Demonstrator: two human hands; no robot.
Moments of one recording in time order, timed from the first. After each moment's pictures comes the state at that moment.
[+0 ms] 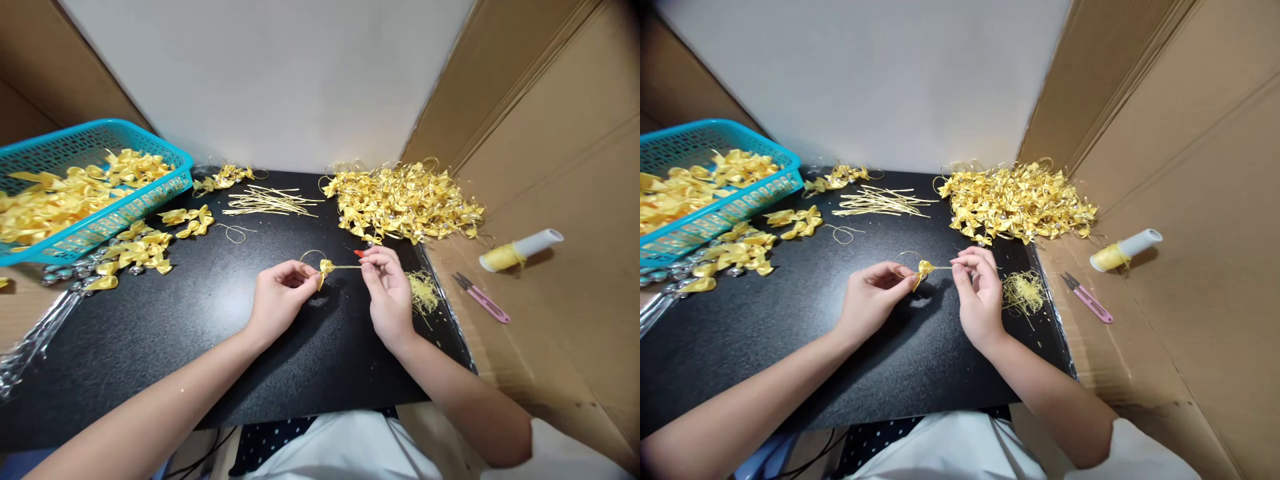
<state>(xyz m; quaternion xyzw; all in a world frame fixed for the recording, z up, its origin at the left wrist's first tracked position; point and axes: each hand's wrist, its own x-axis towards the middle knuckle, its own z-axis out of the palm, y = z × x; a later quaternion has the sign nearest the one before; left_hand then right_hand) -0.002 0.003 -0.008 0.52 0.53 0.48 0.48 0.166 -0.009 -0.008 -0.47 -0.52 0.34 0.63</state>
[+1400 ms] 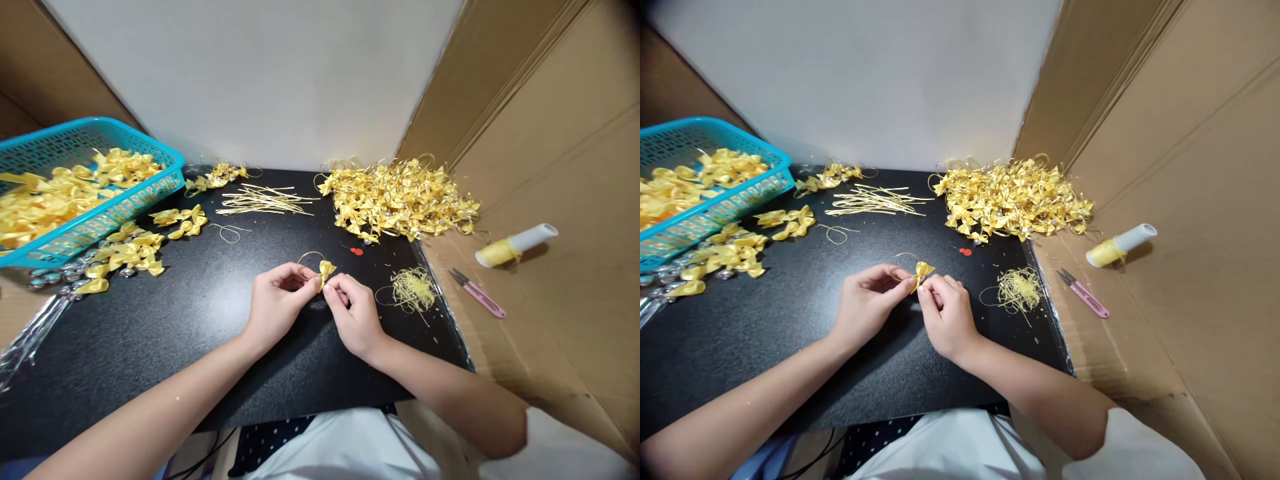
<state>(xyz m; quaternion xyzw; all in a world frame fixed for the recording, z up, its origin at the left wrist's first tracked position) 0.000 -0.004 -0.006 0.53 0.50 0.48 0.48 0.145 -0.026 -0.013 -0.51 -0.66 0.32 0.44</state>
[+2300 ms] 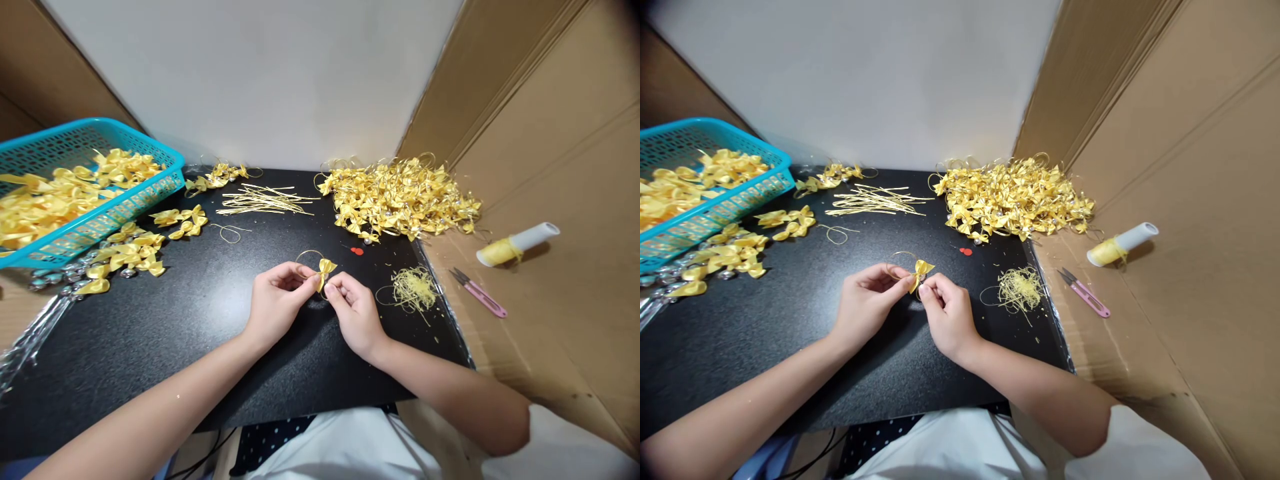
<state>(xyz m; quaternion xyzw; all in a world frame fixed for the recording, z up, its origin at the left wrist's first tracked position) 0.001 -0.003 -0.004 0.51 0.51 0.49 0.50 0.142 -0.027 -0.021 -0.49 -0.55 0.48 0.48</state>
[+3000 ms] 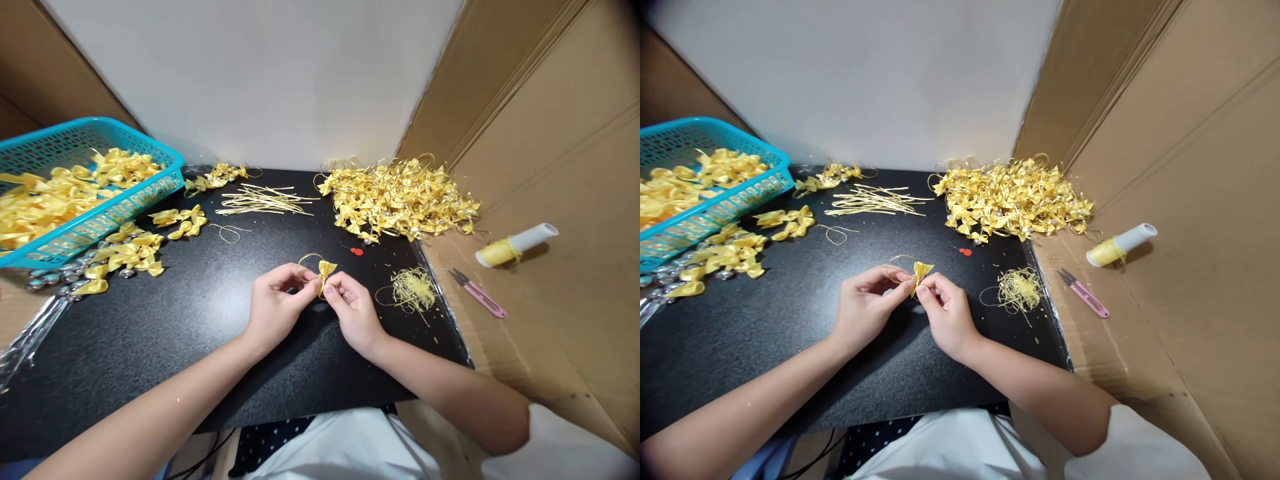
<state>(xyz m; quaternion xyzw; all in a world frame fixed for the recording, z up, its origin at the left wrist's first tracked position) 0.000 -0.005 -0.008 0.58 0.49 0.49 0.42 0.140 -0.023 -0.025 -0.44 -0.53 0.52 0.51</state>
